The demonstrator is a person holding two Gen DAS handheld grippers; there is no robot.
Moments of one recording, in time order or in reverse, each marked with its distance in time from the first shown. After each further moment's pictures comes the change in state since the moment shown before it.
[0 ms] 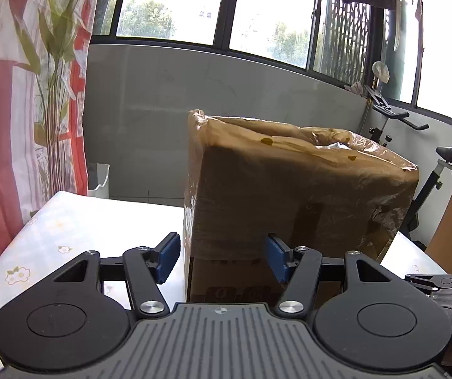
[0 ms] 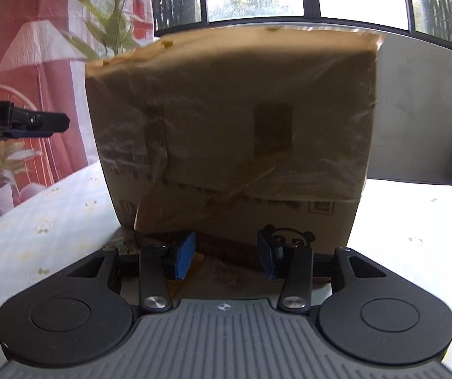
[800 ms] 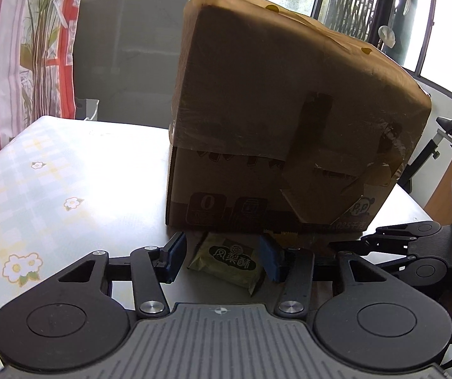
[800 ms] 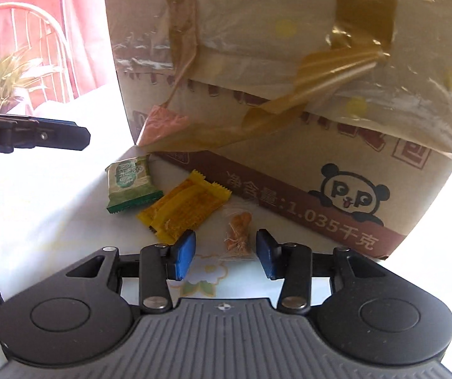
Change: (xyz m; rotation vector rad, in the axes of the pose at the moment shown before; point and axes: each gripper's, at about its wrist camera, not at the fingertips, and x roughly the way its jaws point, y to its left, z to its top) left arm 0.034 0.004 -0.059 -0.050 0.192 -0.050; right arm 0.062 0.004 -0.013 -0.130 0.251 0.128
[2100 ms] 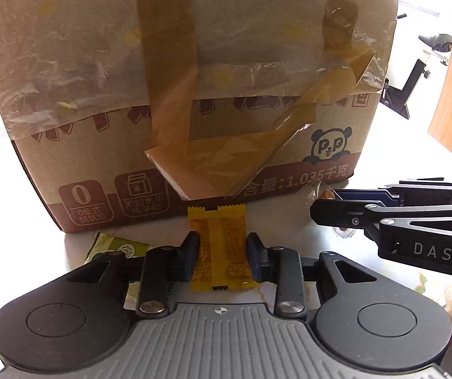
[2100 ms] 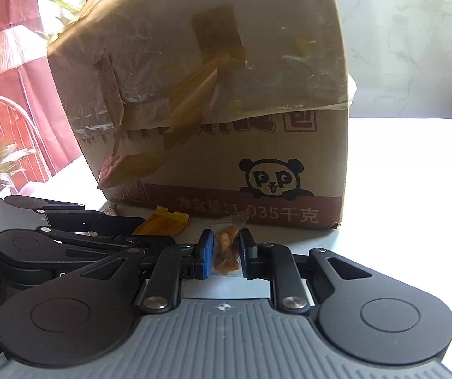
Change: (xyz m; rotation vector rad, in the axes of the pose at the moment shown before) left arm 0.091 -0.092 -0.022 0.239 0.141 0.024; right arm -0.036 -0.038 -0.033 0.291 -0.195 -0.032
